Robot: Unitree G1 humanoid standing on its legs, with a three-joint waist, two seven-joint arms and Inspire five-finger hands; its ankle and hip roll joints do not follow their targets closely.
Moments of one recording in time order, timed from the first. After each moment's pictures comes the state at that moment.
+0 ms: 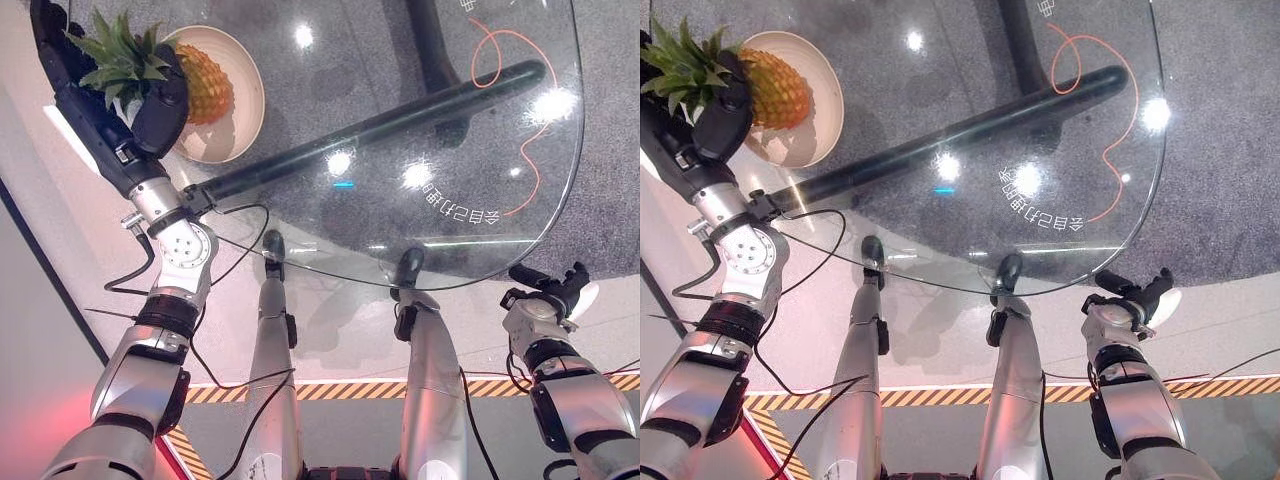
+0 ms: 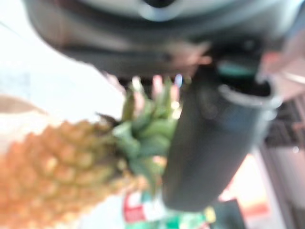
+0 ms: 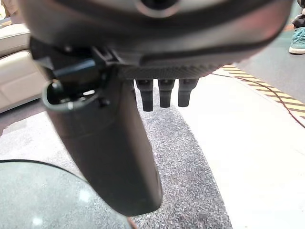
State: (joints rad) left arm -0.80 0.51 -0.21 0.68 -0.33 -0.82 0.77; right arm -0.70 -0.50 0.11 1.22 0.63 -0.13 -0.67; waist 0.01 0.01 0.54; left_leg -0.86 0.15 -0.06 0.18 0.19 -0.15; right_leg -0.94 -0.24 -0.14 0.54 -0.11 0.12
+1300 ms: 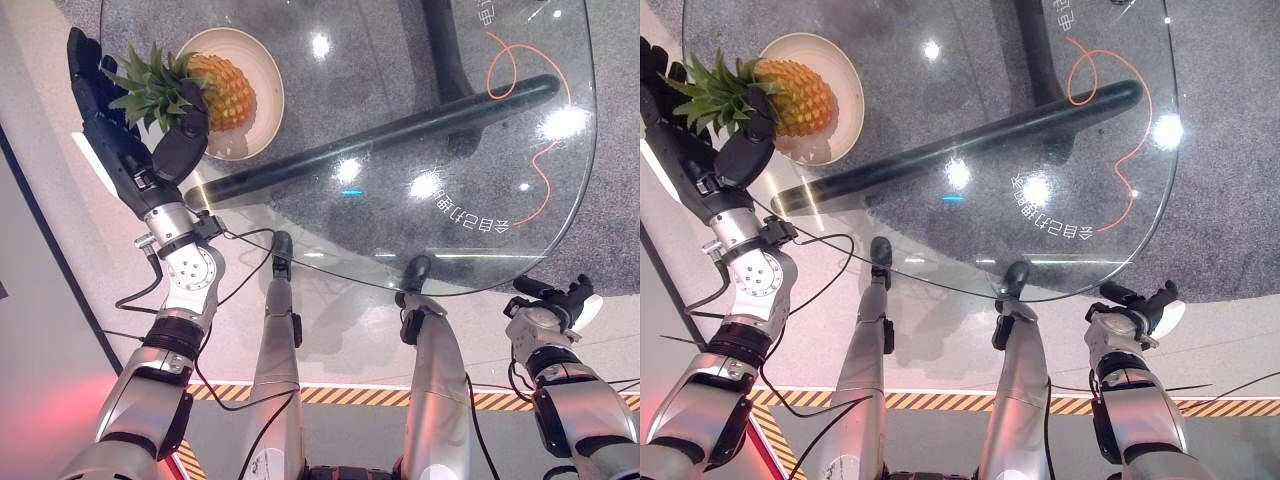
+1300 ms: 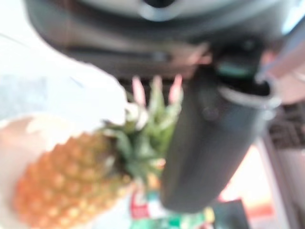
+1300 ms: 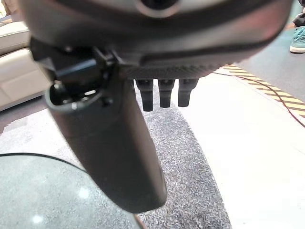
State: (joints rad) left arm -0.69 0.47 -0.21 0.58 -0.34 -0.82 0.71; right arm -0.67 -0.50 0.08 1.23 0.63 -0.13 -0.67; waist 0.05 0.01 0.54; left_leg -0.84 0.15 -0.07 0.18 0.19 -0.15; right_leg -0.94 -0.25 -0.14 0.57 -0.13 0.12
